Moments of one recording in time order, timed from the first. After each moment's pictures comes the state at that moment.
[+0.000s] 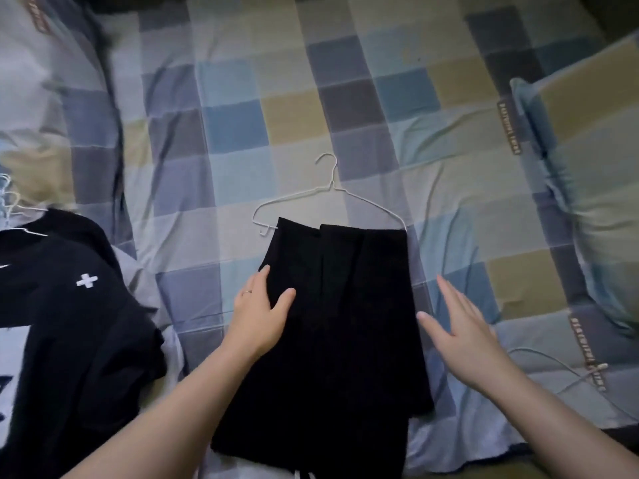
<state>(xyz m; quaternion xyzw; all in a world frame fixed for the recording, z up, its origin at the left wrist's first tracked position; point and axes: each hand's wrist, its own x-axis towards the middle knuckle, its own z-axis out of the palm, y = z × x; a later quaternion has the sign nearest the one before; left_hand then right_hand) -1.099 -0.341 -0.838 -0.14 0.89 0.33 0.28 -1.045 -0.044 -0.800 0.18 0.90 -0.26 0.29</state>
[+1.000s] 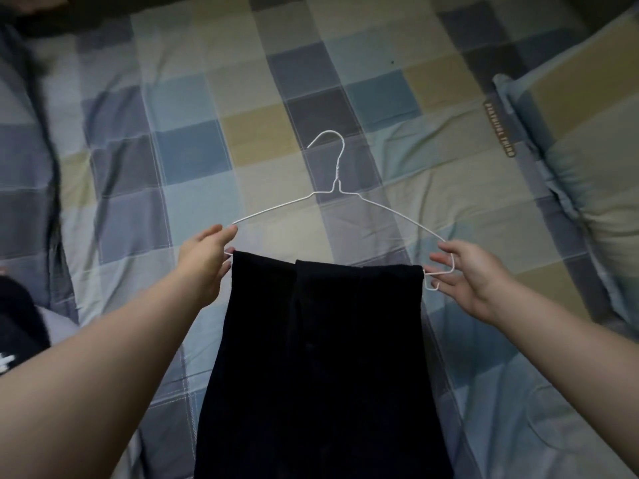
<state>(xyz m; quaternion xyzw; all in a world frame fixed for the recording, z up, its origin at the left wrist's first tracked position) -1.284 -0.344 -0.926 -0.38 0.65 0.63 0.20 -1.192 0.011 -0.903 0.50 0.55 -0.66 0.13</state>
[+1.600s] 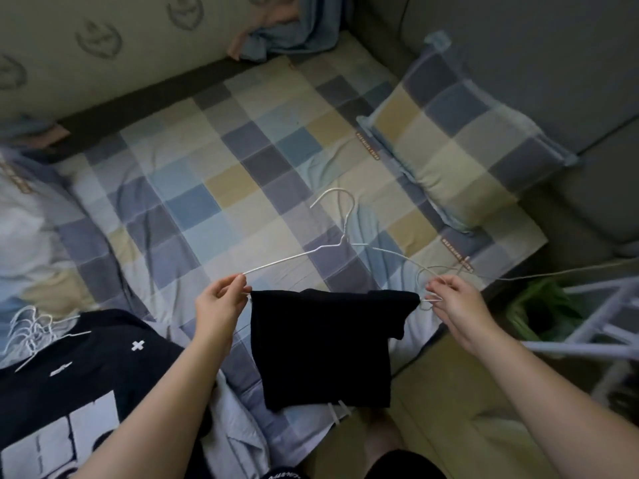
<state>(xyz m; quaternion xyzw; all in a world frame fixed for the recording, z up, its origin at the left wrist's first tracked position) -1.084 -0.393 -0.613 -0.22 0.70 0.64 0.25 -0.906 -0.075 -0.589 0.54 0.58 -0.61 -0.01</state>
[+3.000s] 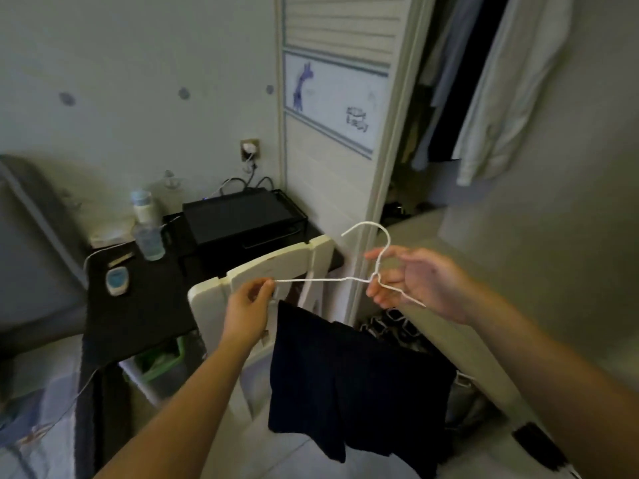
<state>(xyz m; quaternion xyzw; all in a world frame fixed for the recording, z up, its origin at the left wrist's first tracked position) -0.327 -0.120 -0.372 0.60 0.49 0.38 0.50 -0.073 -0.255 -0.270 0.50 0.40 -0.61 -0.47</state>
